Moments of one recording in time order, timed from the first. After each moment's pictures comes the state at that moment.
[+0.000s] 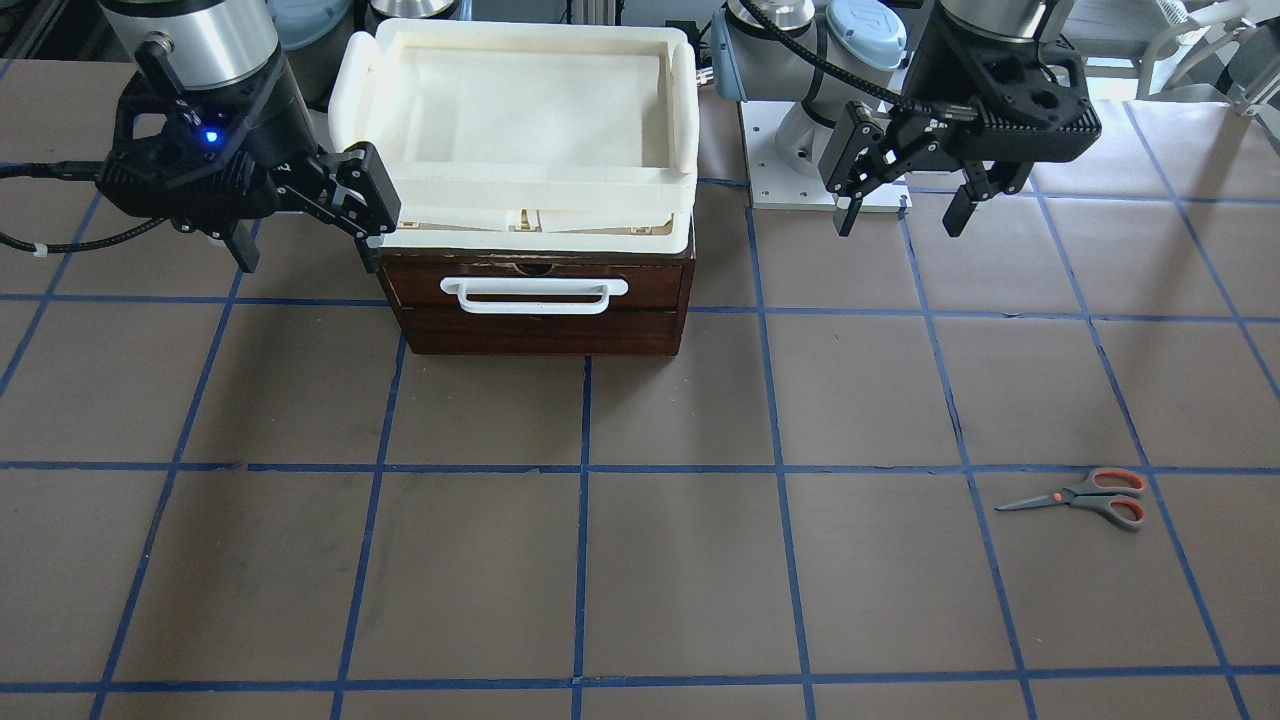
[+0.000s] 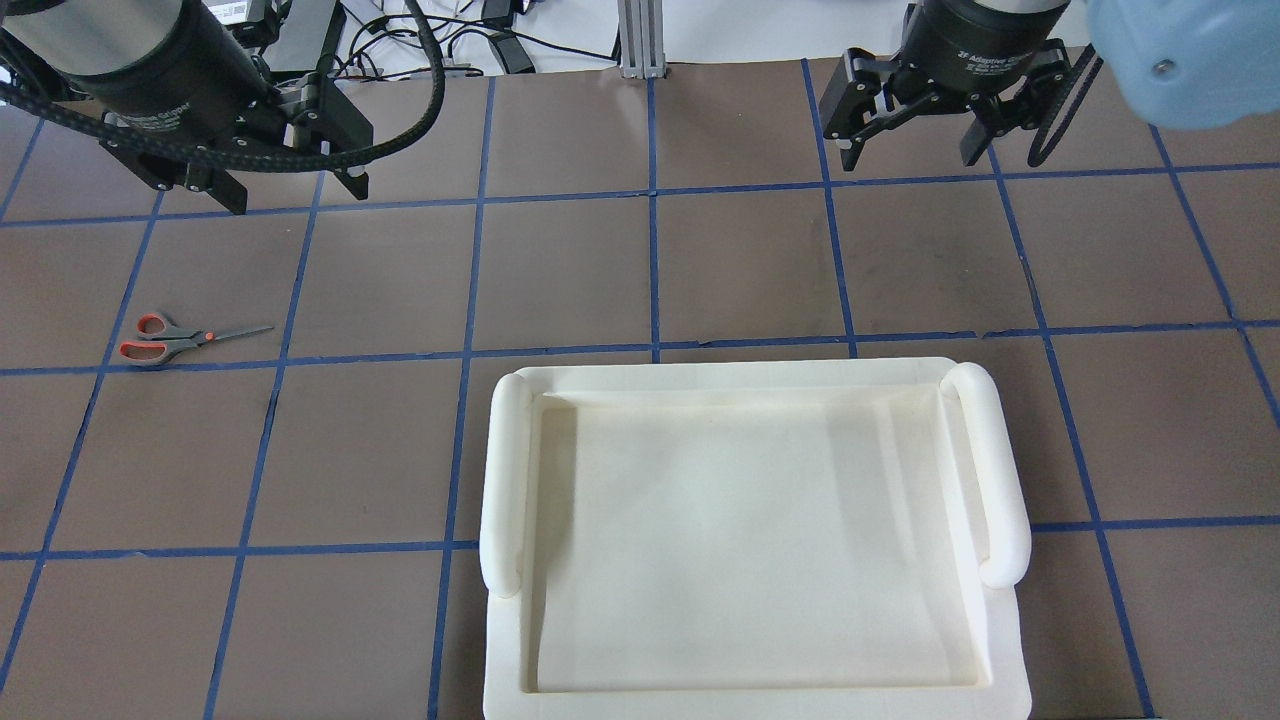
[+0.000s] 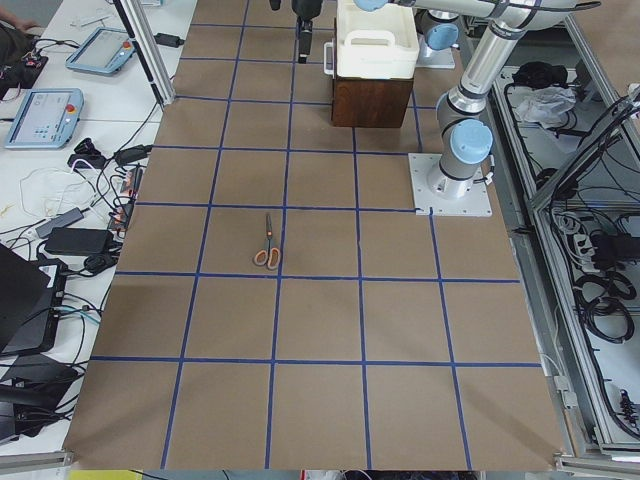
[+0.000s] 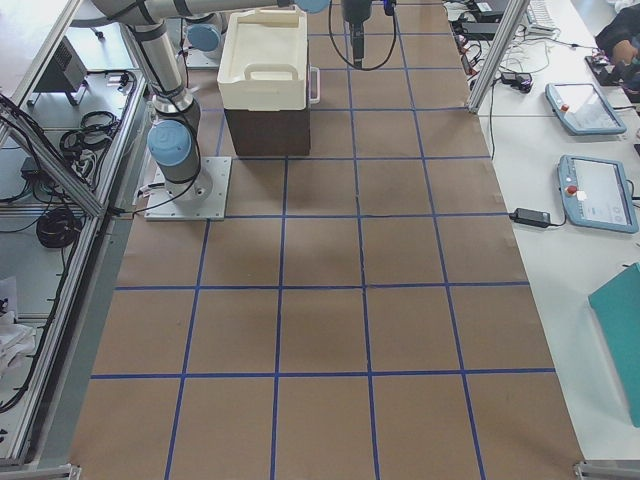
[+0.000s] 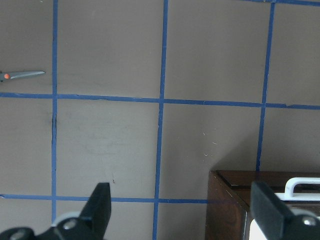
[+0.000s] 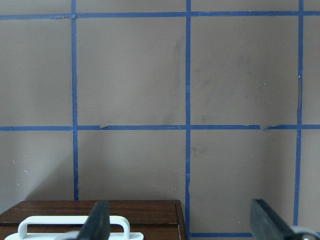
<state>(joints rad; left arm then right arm) -1.55 -1.50 -1.49 -1.60 1.53 -0.04 1.63 -1.53 1.46 -1.60 -1.56 0.05</state>
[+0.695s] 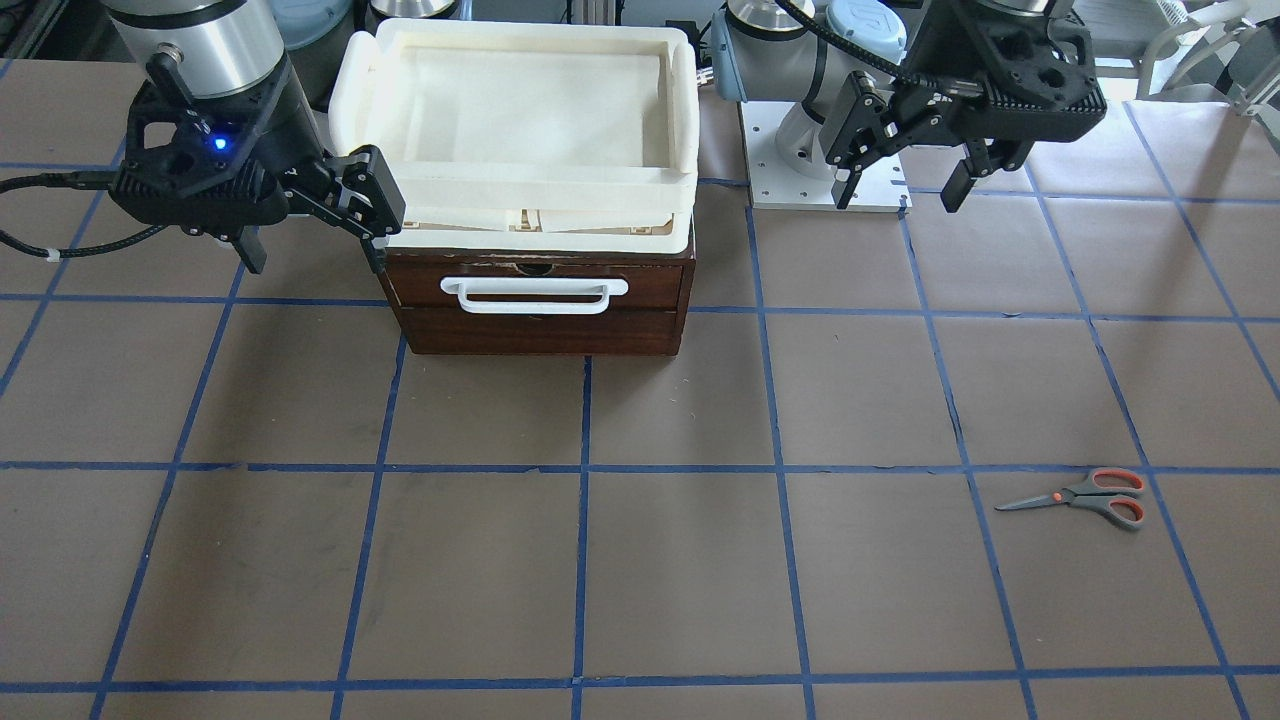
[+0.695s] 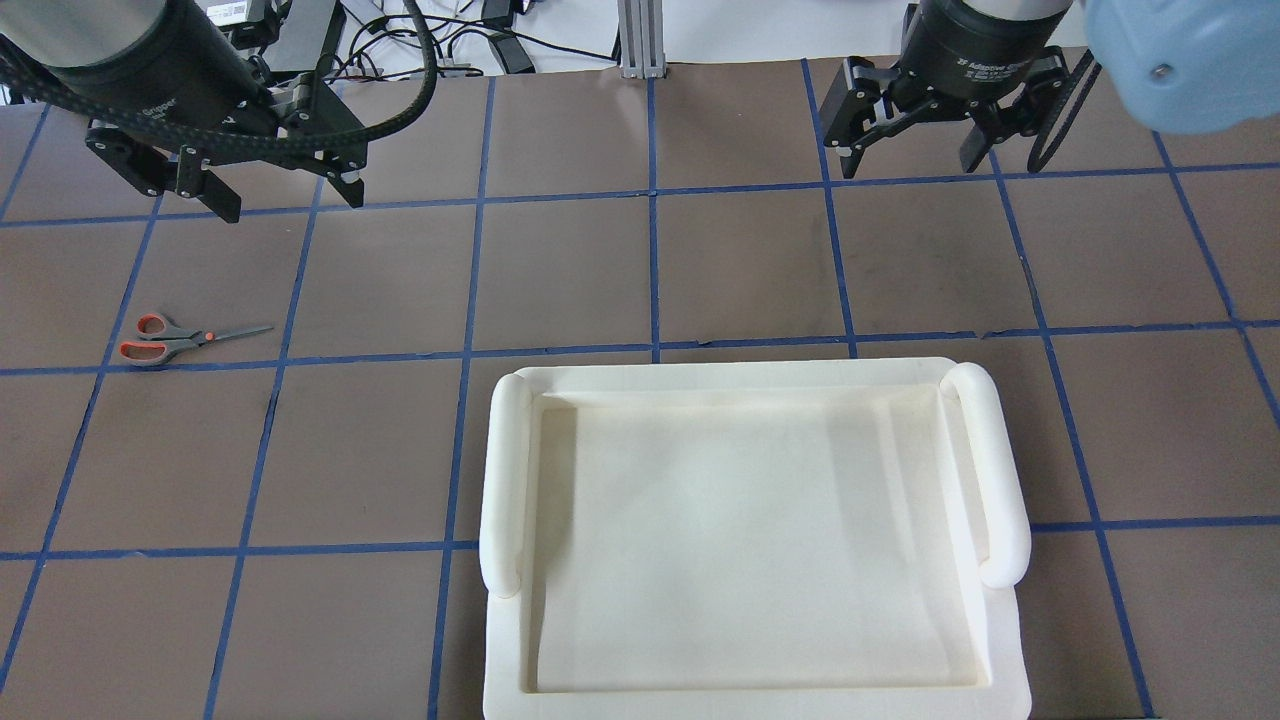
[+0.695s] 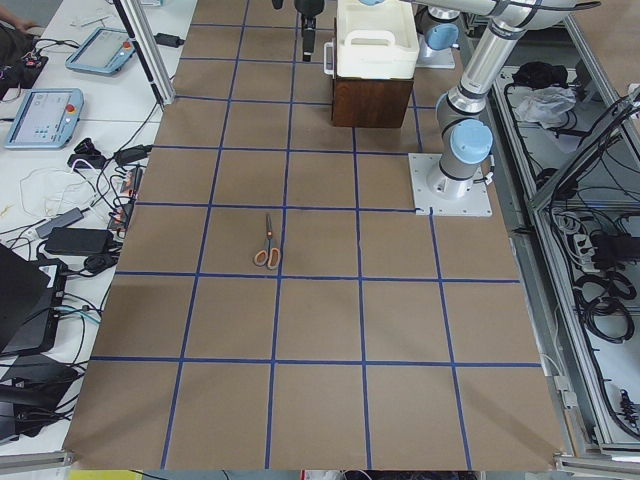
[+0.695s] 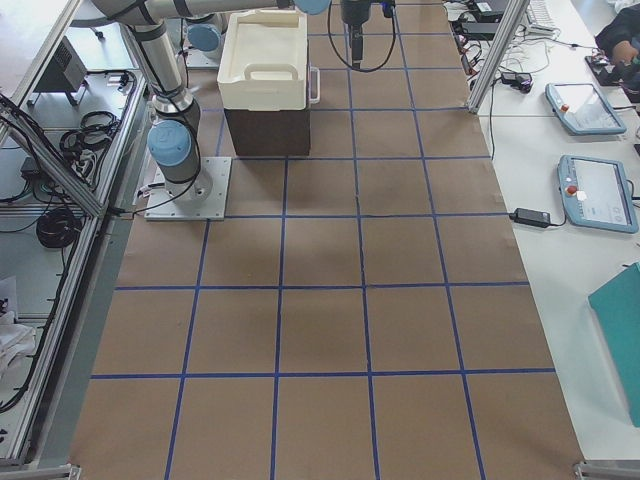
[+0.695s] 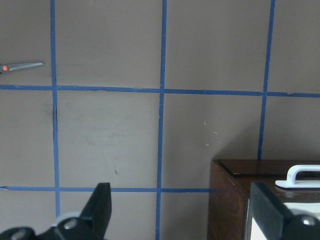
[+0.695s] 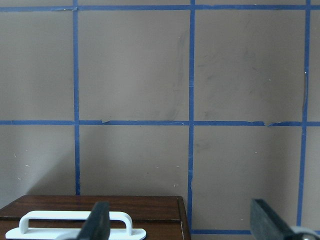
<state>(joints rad) -1.53 -1.50 -1.49 -1.65 1.54 0.04 1.64 -1.52 1.47 -1.60 -1.55 0.04</state>
